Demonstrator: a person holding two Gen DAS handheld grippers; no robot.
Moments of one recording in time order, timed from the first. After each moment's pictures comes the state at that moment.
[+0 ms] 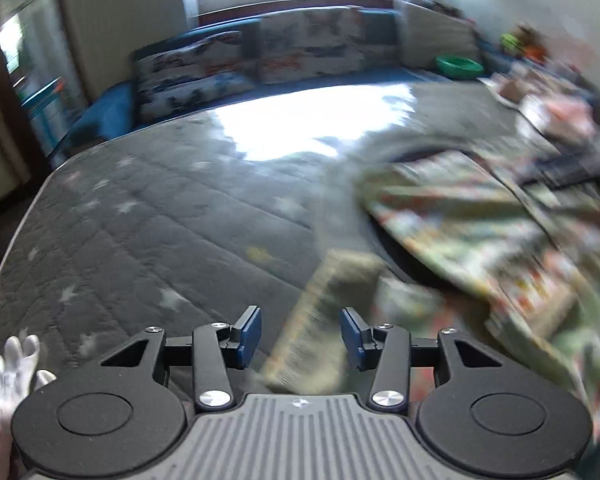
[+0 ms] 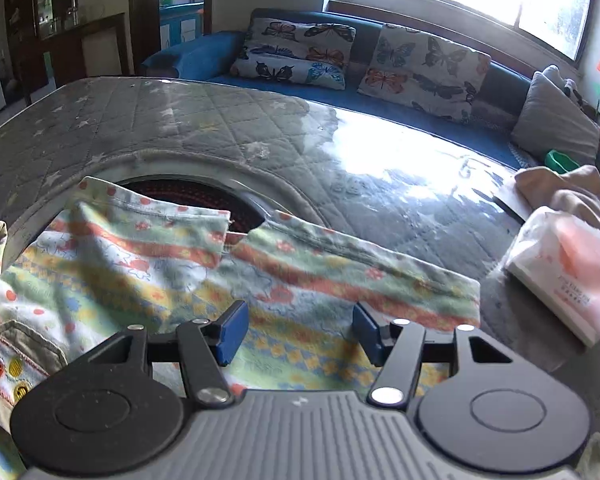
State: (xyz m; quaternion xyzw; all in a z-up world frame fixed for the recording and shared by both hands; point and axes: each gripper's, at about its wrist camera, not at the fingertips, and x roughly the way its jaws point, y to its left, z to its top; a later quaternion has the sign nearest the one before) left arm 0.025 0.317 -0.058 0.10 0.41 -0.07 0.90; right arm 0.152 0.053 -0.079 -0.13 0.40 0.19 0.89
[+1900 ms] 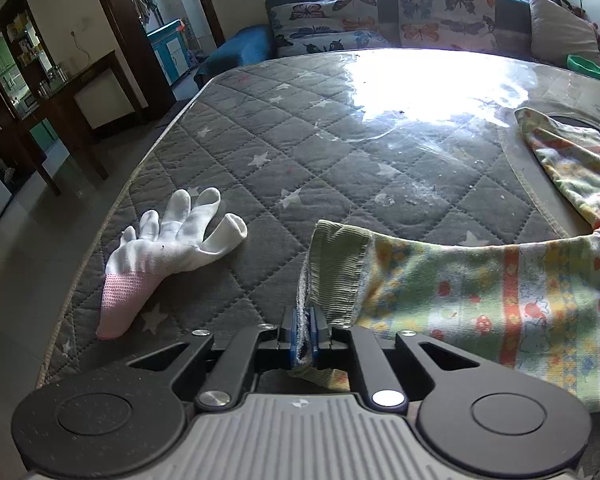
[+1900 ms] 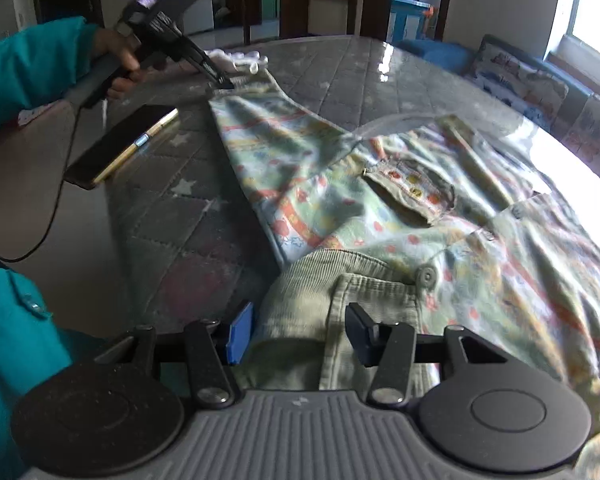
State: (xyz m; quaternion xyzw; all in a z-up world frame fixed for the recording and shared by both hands) left arm -0.042 0.428 -0.064 0.05 0.45 0.14 0.88; right arm -0.101 0.081 -0.045 -0.23 0.37 0.47 0.77
